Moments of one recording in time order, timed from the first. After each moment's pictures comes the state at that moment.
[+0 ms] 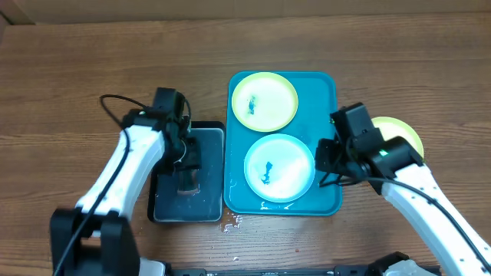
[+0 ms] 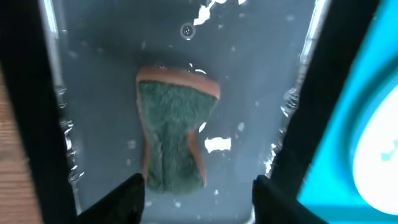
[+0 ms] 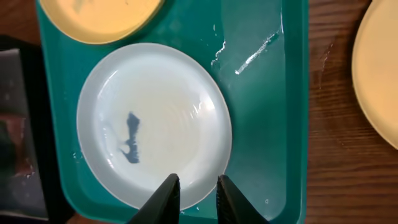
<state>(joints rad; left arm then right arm) -0.15 1.62 1.11 -1.03 0.09 -0.27 0.40 1.28 1.00 -0.90 -0.09 0.54</state>
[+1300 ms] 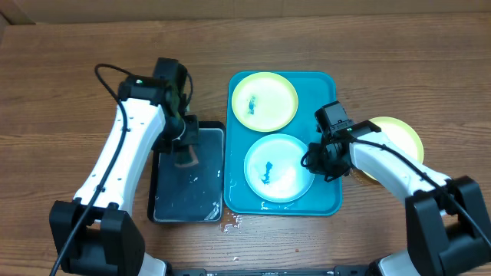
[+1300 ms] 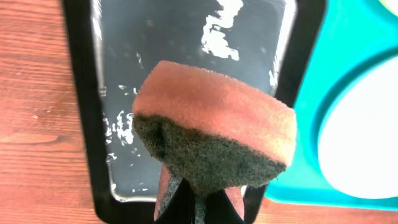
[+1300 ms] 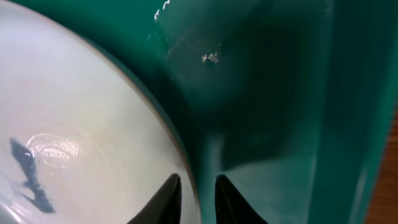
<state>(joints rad) -0.19 1.69 1.44 -1.30 0.03 -0.29 0.35 1.69 0.95 -0.72 -0.17 0.49</state>
